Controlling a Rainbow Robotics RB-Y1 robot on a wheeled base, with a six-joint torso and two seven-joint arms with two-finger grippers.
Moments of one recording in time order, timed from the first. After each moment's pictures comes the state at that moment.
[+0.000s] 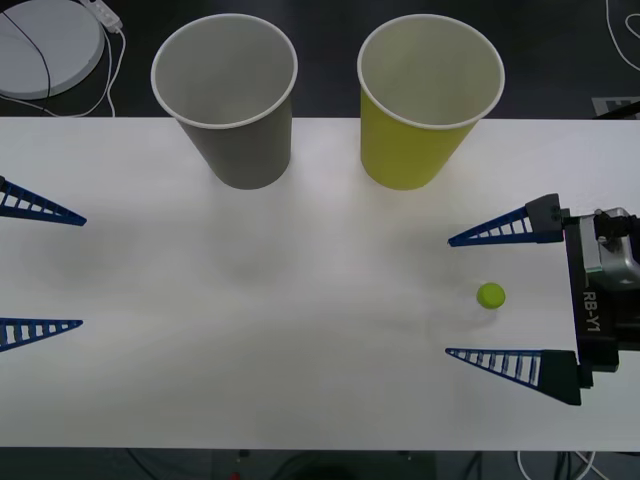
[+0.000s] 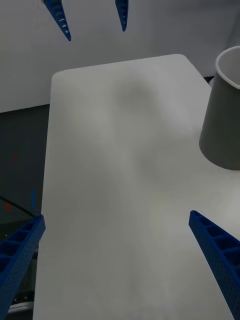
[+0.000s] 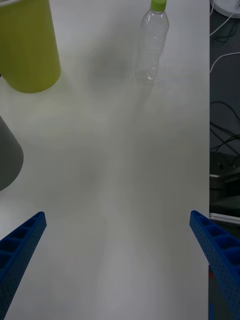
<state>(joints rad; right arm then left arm) 0.24 -1.25 -0.14 -2.36 1.13 -0.85 -0.36 0.22 1.18 0.49 -2.11 -1.18 -1.34 0.37</state>
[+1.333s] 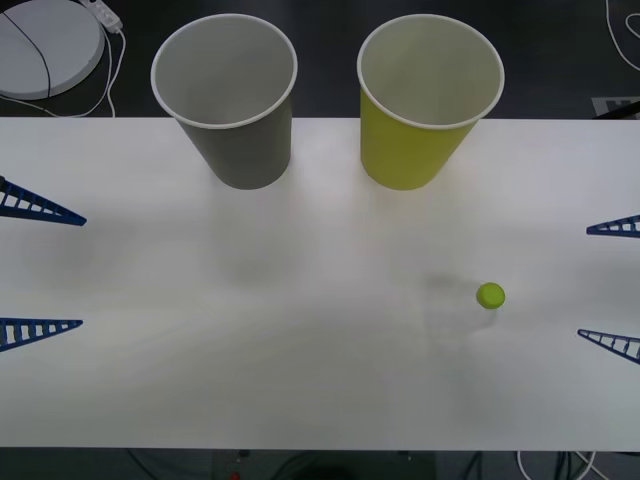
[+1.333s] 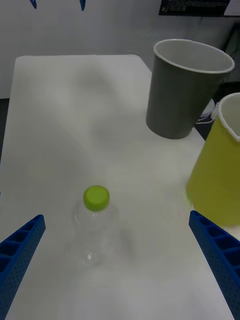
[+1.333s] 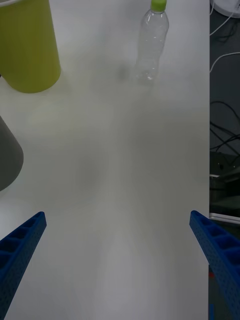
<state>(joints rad) 0.46 -1.13 -0.40 -1.89 0.81 -1.16 0.28 0.22 1.18 0.49 -2.11 -1.18 -1.34 0.37</state>
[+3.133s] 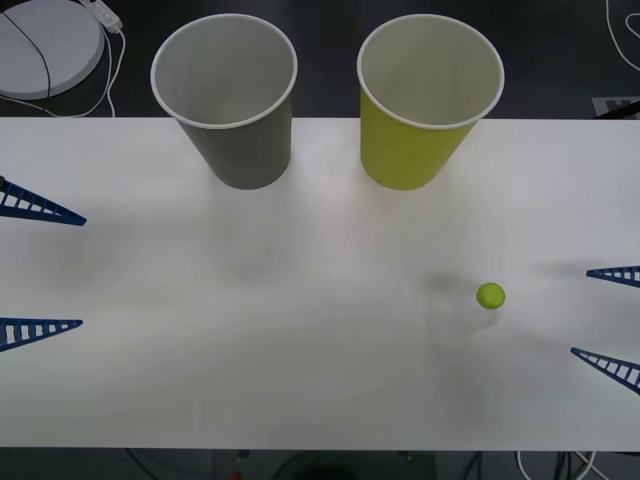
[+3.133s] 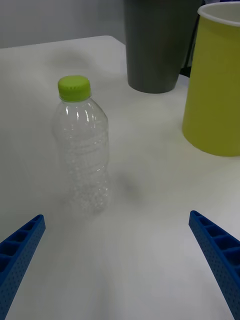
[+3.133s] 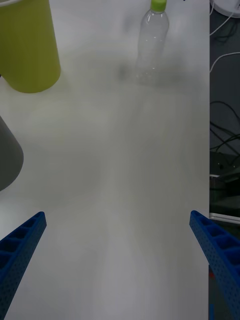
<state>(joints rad) 0.19 -1.00 -0.09 -1.27 0.78 -1.32 0.58 0.22 1.18 0.49 -2.11 -1.18 -1.34 0.37</state>
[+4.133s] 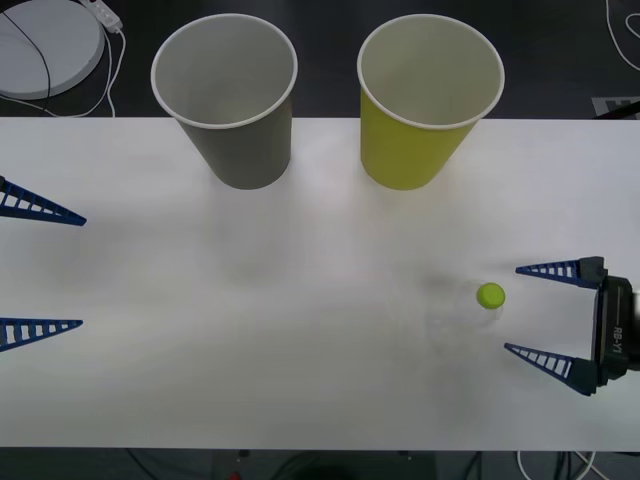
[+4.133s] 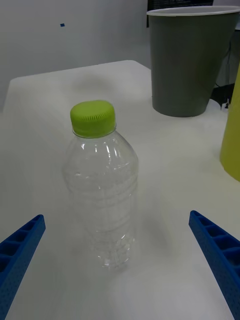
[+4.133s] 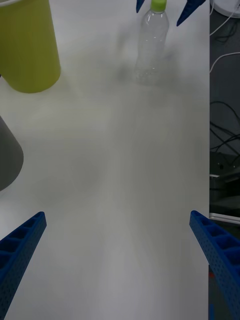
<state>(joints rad) 0.04 -0.92 0.11 -1.27 0.78 -1.28 0.58 0.22 1.18 0.49 -2.11 -1.18 -1.34 0.37</state>
